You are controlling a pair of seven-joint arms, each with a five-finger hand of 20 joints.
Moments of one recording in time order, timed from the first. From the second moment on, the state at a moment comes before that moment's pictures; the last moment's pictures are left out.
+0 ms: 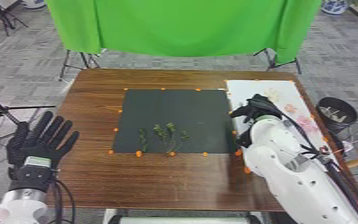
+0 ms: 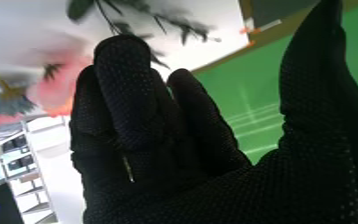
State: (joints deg) left arm 133.7 -50.1 -97.5 -126.3 -4.9 13.4 29.3; right arm -79.4 -60.7 61.9 -105.6 -123.7 -4.6 55.5
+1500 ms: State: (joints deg) left arm 133.5 -50.3 -95.7 -126.4 -5.1 14.0 28.9; right arm -73.9 -60.3 57.8 -92.1 -123.3 6.9 56.2
